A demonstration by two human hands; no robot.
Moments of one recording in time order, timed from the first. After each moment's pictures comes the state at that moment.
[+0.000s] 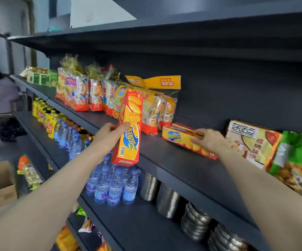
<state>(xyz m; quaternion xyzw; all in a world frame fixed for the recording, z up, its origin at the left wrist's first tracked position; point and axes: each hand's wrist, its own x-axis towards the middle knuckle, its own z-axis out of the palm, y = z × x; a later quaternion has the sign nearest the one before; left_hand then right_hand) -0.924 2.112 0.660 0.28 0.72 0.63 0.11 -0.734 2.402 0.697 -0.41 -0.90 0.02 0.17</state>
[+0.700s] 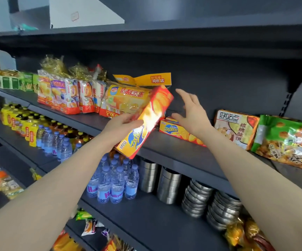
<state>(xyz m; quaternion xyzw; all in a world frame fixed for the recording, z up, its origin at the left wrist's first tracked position) -0.936 2.089 0.691 0.46 0.67 0.57 0.14 -0.752 2.259 0.736 -0.24 -0.88 0.03 0.40</state>
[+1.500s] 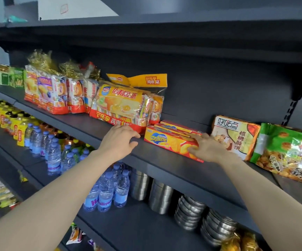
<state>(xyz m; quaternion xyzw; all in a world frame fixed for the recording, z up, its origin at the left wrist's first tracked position) -0.943 2.155 0.657 0.58 0.76 0.23 -0.17 -0.706 2.364 0.680 -0.43 -0.89 -0.06 0.09</state>
